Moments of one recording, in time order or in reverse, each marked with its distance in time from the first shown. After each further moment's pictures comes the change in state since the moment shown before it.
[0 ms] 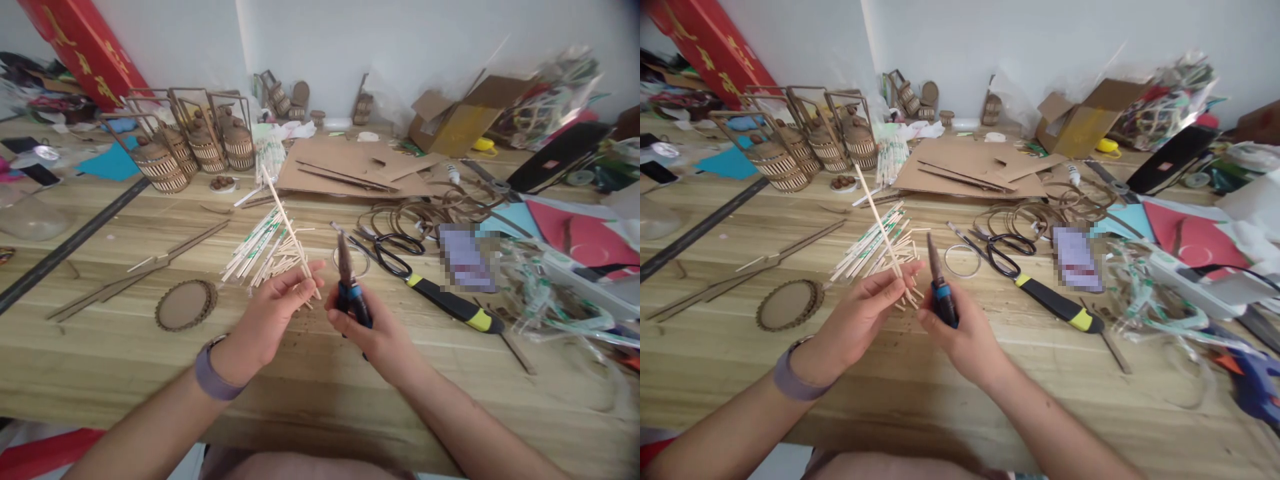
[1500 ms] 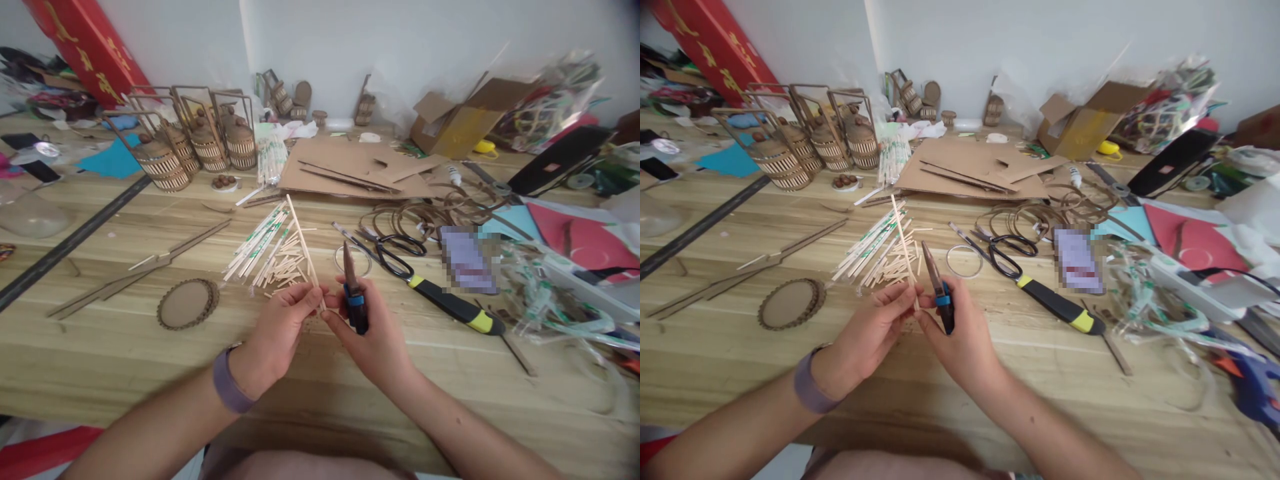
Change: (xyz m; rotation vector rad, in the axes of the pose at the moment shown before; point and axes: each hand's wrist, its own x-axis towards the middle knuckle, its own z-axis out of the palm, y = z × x) left_hand -0.002 -0.018 0.012 -0.273 0.043 -0.140; right_hand -0.001 0.017 0.011 -0.230 0.193 -0.177
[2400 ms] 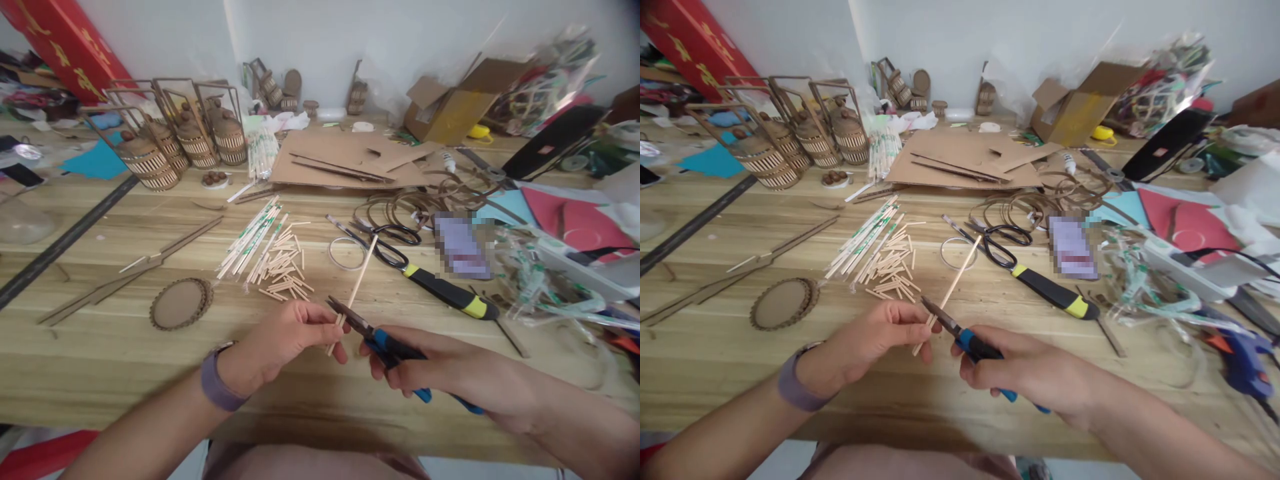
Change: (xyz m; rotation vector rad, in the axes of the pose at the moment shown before) left_hand -0.012 0.014 0.002 0.414 -0.365 -0.275; right_hand -0.024 -0.018 -0.087 0.195 -0.642 0.664
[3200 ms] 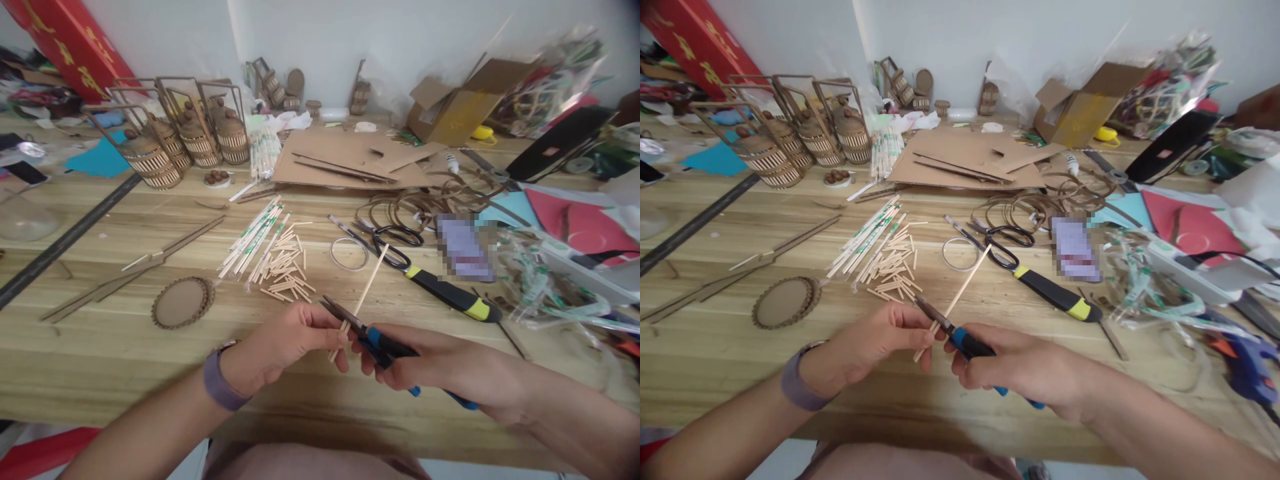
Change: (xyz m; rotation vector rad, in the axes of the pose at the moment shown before) left_hand 0.001 0.002 0.002 -0.049 -0.143 0.029; right_hand 0.003 -0.022 0.000 -0.068 -0.142 0.020
